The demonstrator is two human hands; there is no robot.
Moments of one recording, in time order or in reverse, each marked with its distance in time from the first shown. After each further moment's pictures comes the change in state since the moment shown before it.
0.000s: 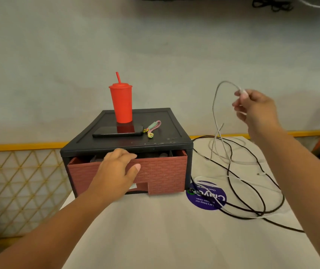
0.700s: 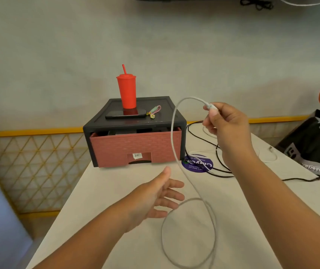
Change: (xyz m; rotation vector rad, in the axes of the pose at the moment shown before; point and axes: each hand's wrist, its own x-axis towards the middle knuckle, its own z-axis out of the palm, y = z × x) left_hand -0.151 0.087 -0.036 -0.939 -0.781 -0.383; right_hand -0.184 -0.057 -0.004 0.065 -0.154 -0.109
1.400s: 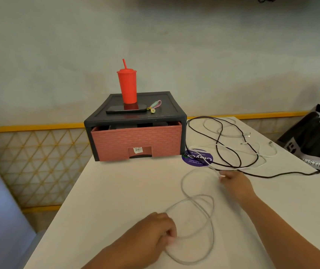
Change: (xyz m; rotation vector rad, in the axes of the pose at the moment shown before) left_hand -0.006 -0.085 0.013 0.846 0.048 0.437; right_hand -0.051 0.149 -0.078 -0.723 -0.120 0.639
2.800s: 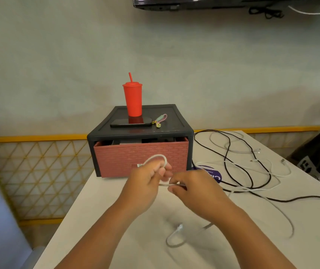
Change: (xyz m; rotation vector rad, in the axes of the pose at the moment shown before) left_hand 0.071 -0.003 -0.085 -0.259 0.618 0.037; right_hand -0.074 -0.135 0.020 -0.299 -0.173 -0.801
